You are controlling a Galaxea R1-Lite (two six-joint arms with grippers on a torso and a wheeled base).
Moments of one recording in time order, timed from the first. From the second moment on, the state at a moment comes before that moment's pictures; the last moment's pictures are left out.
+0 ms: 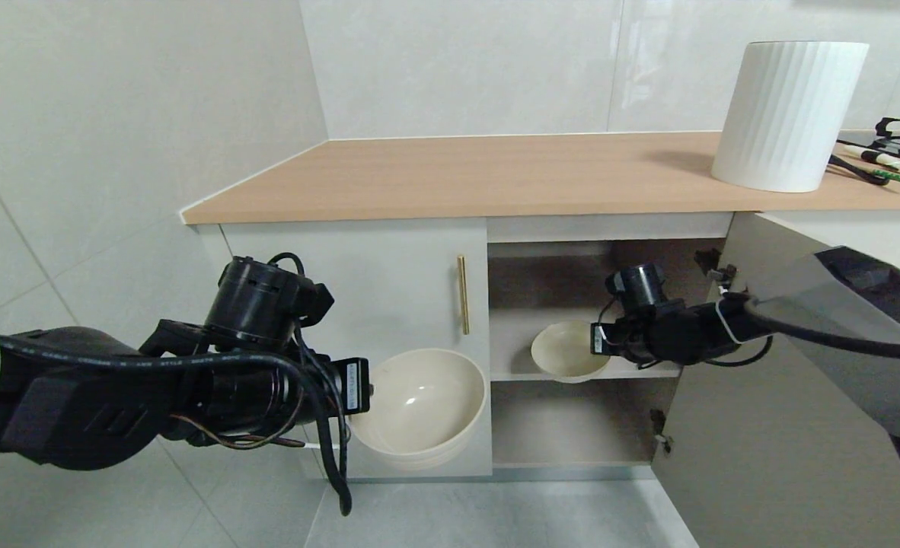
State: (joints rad) left arm -0.44 1.71 -0.88 -0.07 0.01 -0.45; right arm 0.32 2.41 -1.56 -0.18 -0.22 0.28
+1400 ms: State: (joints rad) left arm -0.44 1.72 -0.81 -0.21 0.09 -0.47; right arm 0.26 2.77 -2.00 -0.02 -0.37 0.37
